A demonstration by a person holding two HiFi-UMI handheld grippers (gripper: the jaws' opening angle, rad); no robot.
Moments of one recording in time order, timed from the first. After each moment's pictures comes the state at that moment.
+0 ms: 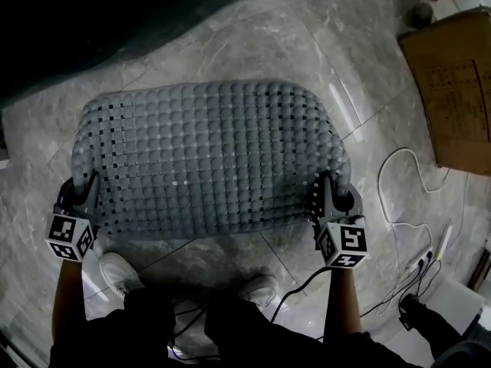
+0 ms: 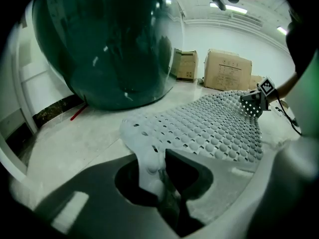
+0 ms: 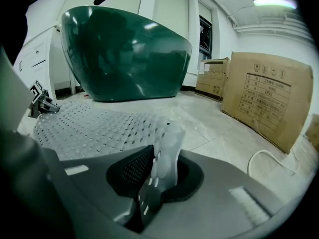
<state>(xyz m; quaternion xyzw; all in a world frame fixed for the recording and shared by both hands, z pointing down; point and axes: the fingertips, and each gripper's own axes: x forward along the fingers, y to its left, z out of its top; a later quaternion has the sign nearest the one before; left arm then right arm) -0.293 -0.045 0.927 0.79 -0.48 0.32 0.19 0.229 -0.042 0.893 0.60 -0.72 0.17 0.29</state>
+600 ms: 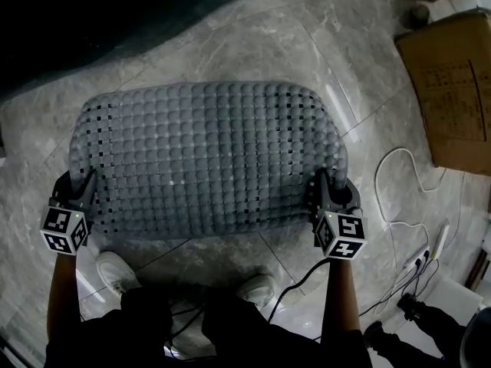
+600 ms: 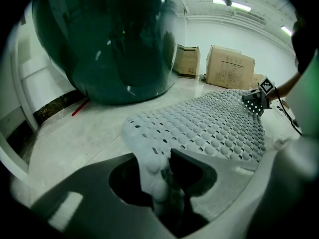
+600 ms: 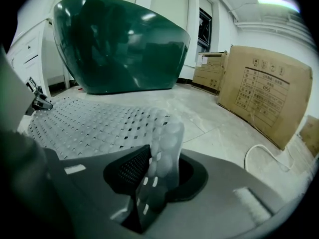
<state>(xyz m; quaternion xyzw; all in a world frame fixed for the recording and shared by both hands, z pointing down) -0.304 -0.050 0.941 0.78 -0.48 0.34 0.21 0.246 -0.045 0.914 0.61 -0.69 0.20 0.32</state>
